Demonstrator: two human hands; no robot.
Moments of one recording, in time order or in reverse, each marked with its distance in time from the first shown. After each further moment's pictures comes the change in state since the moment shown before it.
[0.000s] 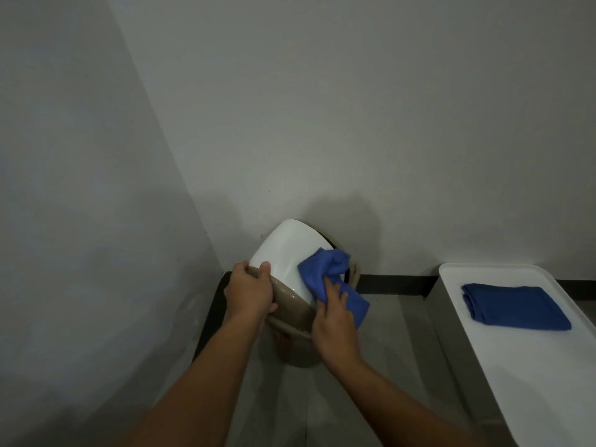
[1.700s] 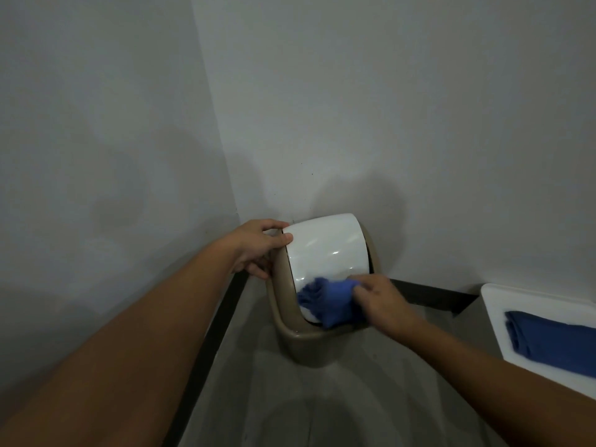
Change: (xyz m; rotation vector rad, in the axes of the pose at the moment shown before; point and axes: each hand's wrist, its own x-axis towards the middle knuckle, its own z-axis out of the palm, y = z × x) left_hand 0.081 0.033 -0.046 0.289 -0.533 -0.045; right_hand 0.049 -0.018 -0.044 -0.120 -0.449 -0.224
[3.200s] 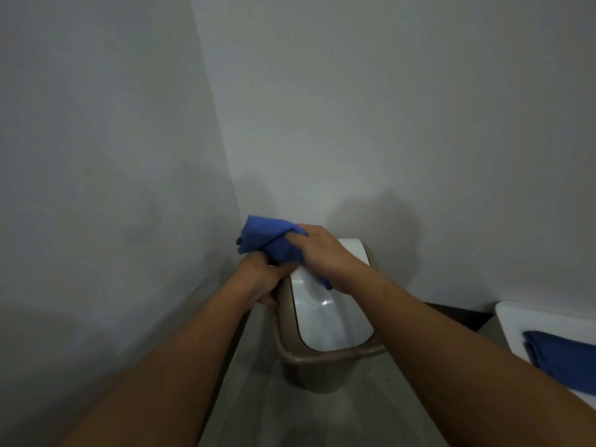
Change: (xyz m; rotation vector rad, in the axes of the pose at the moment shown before) left_hand -0.001 -0.015 0.014 0.005 0.266 0.048; right_hand 0.083 -0.104 0.023 0.193 -0.043 -0.080
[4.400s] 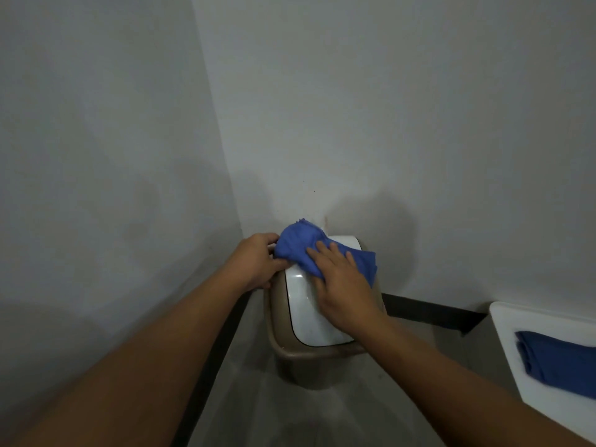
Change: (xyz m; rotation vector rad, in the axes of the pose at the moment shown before) left_hand 0.007 0.005 -0.009 0.189 -0.041 0.240; right_hand -0.044 0.058 -0.002 -0.666 0.134 -0.130
